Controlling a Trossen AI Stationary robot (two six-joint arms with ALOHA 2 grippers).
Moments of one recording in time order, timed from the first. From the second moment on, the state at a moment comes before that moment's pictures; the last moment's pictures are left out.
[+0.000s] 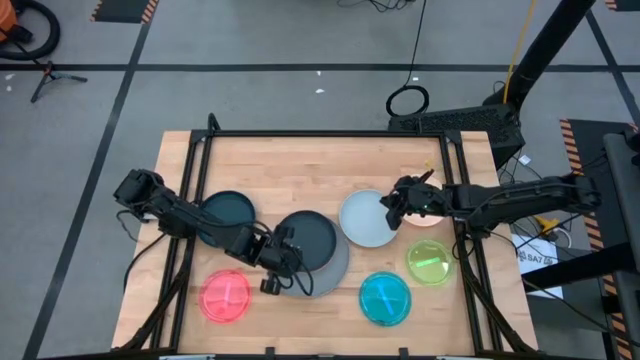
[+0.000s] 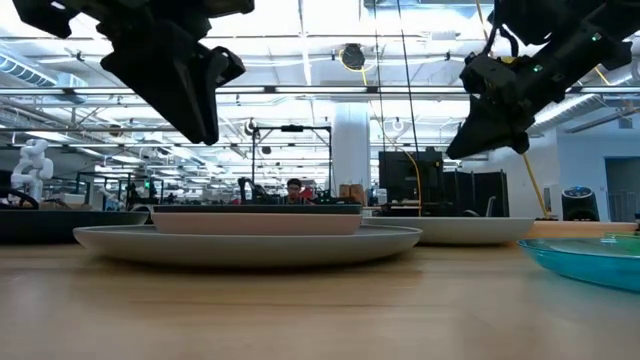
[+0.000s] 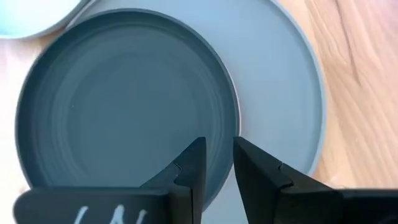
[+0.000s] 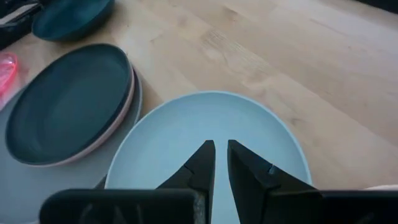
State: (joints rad) left arm -0.39 1.65 1.15 -0.63 -0.16 -0.09; right arm -0.04 0.94 0.42 -0.17 0.28 0.58
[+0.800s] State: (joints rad) left arm -0.22 1.46 1.15 -0.59 -0.21 0.30; right arm 0.02 1.17 0.42 0.34 0.28 0.62
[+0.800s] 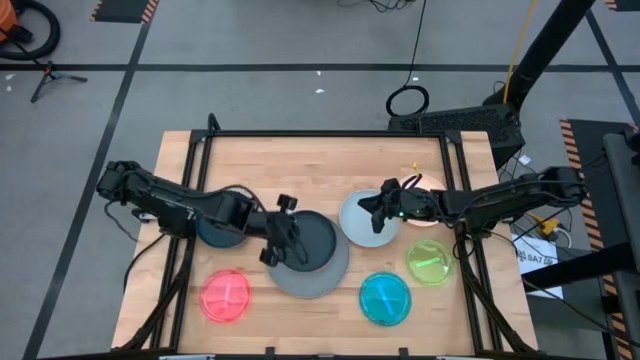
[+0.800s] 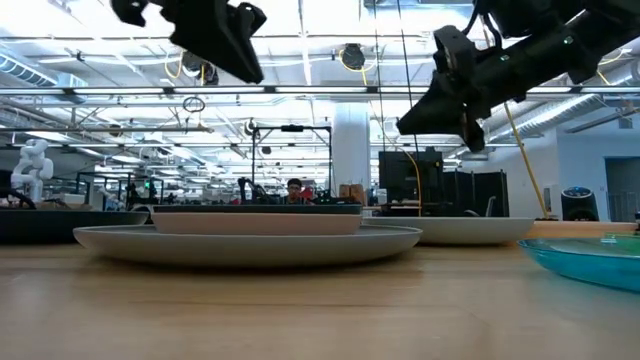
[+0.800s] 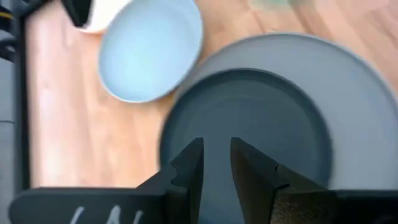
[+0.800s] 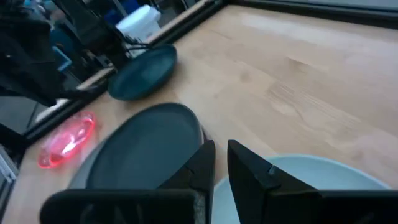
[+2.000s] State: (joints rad) left arm 0.31 1.29 1.03 -0.27 -0.08 0.30; right arm -0.15 1.40 1.05 -0.98 0.38 1.00
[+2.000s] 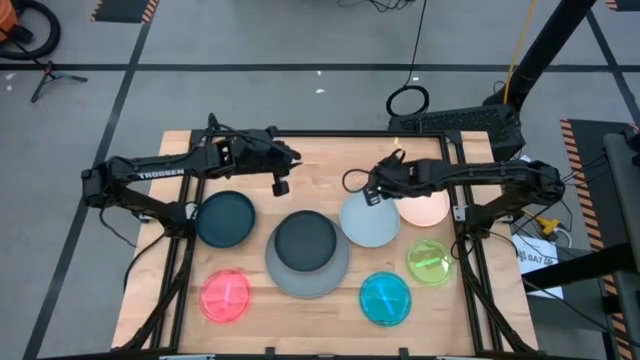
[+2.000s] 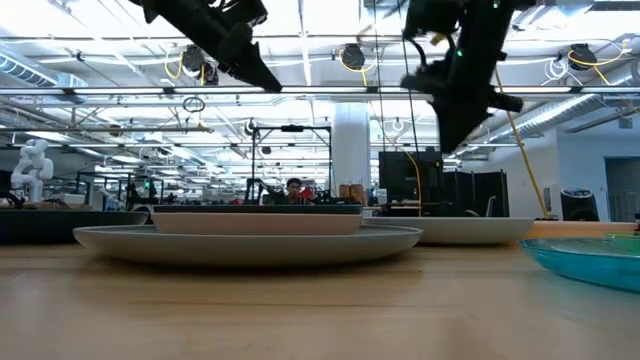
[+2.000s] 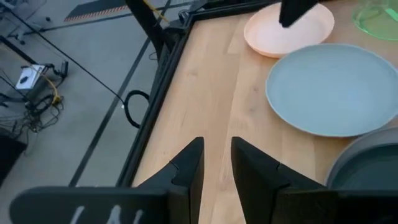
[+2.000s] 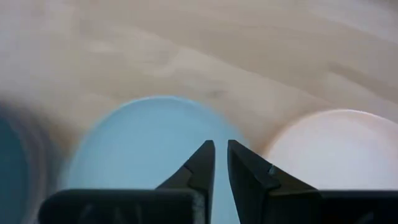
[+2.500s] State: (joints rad) left arm 0.31 1.29 1.03 -0.26 -0.08 0.32; right arm -0.26 1.52 1.04 -1.10 0.39 1.07
